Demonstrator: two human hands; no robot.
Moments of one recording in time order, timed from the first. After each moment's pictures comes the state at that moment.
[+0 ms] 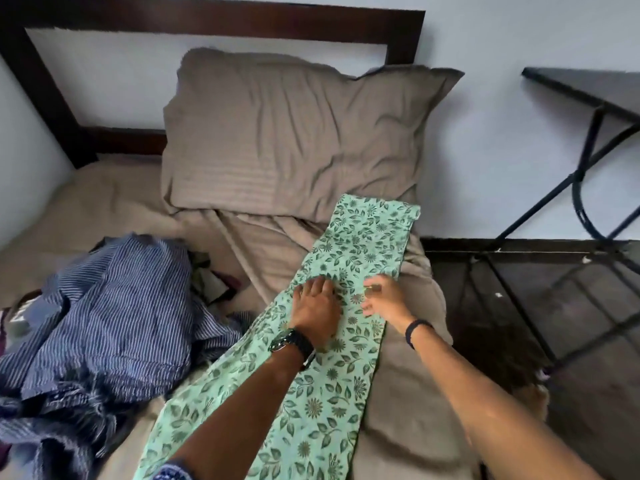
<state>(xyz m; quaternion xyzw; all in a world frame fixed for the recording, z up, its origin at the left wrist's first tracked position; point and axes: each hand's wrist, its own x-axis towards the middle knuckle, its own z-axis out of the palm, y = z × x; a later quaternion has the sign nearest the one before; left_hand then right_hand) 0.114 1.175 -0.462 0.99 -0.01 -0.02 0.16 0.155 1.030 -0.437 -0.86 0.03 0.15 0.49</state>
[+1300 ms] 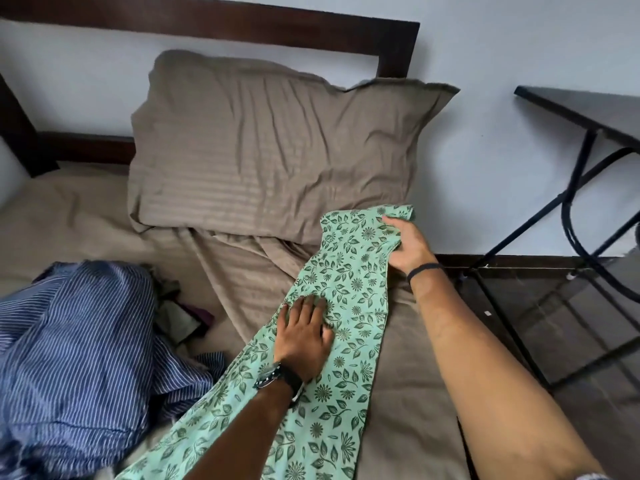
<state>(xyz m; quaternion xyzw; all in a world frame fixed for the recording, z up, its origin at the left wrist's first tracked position) 0.144 1.175 -0.485 0.99 -0.01 -0.03 0.14 0.282 1.019 -0.354 -0.54 0.20 0.13 0.81</state>
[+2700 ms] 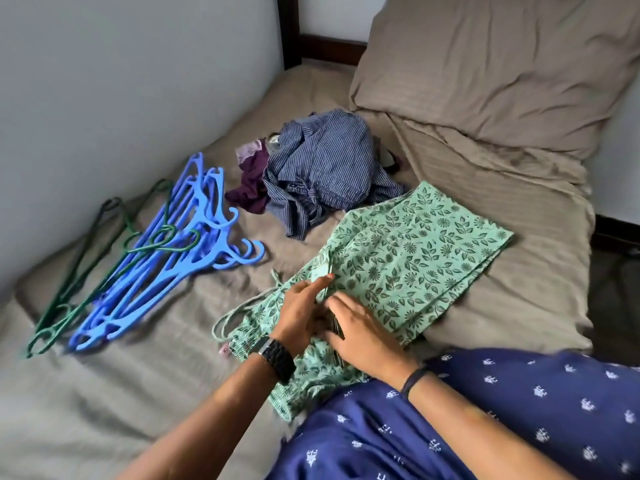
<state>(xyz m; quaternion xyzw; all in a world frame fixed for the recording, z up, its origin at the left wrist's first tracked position) -0.277 1.260 -0.450 0.47 0.38 0.08 0.80 -0.229 1.140 -0.440 -0.80 -0.49 0.17 0.29</state>
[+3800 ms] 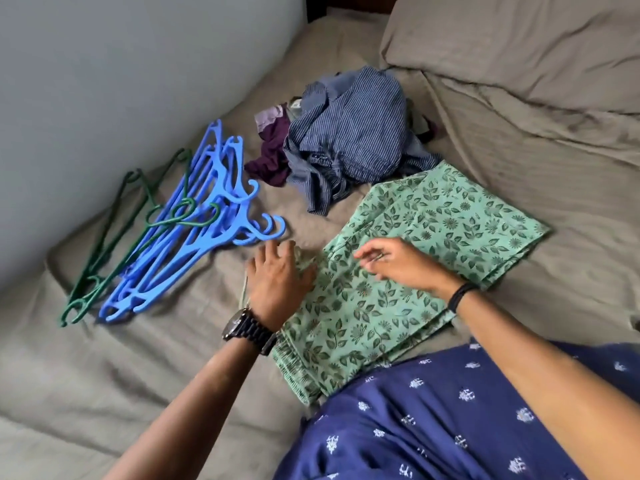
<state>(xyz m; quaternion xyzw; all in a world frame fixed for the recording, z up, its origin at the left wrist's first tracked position) -0.309 1.311 -0.446 0.93 0.36 0.03 0.11 -0.150 1.161 -0.419 -0.77 -0.38 0.39 0.32</state>
